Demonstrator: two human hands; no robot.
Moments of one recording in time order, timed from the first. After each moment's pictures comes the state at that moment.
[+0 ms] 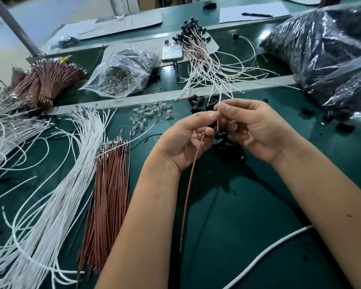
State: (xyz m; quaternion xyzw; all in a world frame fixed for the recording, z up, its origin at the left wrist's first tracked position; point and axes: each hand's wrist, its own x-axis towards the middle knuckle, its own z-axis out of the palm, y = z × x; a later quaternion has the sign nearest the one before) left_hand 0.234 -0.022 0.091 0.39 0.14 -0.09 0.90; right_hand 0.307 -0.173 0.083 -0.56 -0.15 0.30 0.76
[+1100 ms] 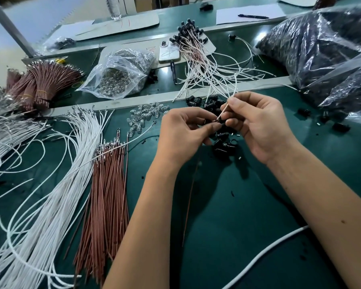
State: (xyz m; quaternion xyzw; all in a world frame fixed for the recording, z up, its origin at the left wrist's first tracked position) left_hand 0.233 -0.020 0.081 0.79 0.07 0.16 0.59; right_hand 0.301 -0.171 0.085 -0.55 -0.11 0.15 0.82
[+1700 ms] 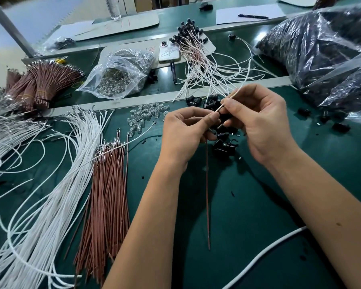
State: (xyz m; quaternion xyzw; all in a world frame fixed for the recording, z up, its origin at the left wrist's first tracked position) left_hand 0.236 -0.029 0.076 0.68 0.13 0.15 0.71; right_hand 0.298 -0.170 0.081 -0.57 -0.18 0.05 0.80
